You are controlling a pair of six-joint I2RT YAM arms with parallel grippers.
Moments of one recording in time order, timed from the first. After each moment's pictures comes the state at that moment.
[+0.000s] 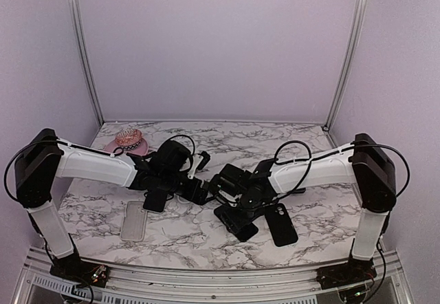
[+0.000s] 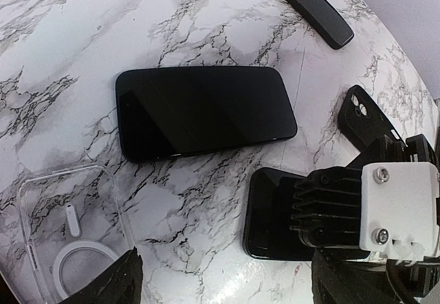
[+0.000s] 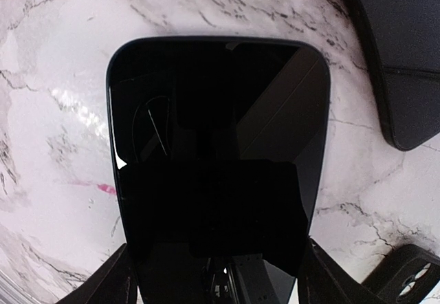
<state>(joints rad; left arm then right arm) -0.86 1.76 1.03 -0.06 0.17 -0.33 1.04 1.91 1.27 -0.72 0.03 0.37</state>
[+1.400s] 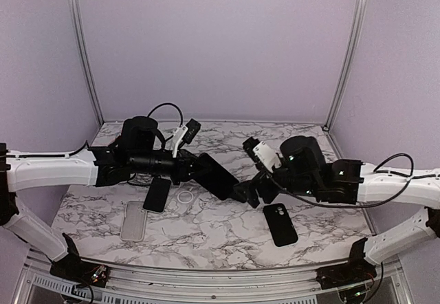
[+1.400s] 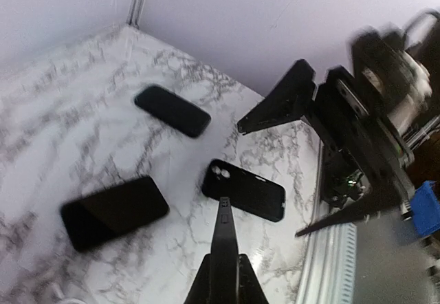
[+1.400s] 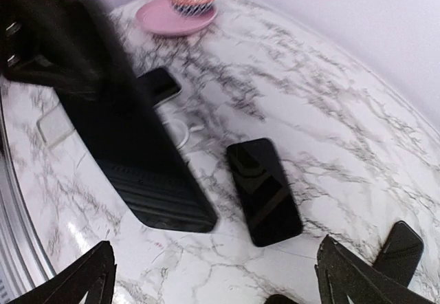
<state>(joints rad) -0.85 1.48 0.95 0.12 0.48 -0.30 1.09 1.29 0.90 -0.23 0.21 0.05</state>
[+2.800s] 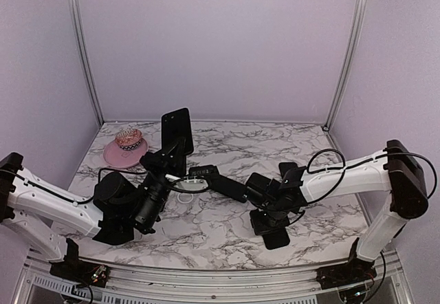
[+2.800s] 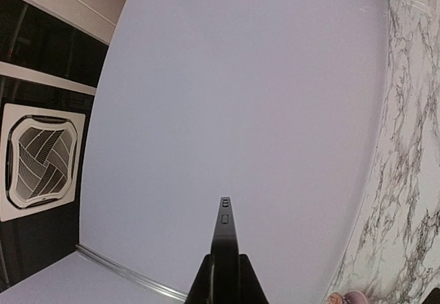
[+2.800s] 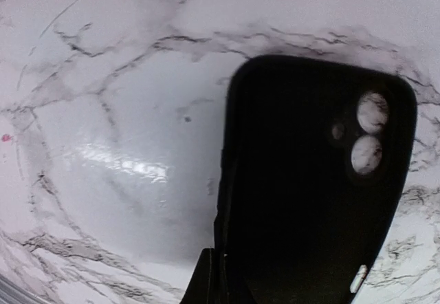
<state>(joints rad) -1.34 1.44 0.68 1.19 -0.90 1.75 1.03 1.64 0.95 -0.69 0.10 0.81</state>
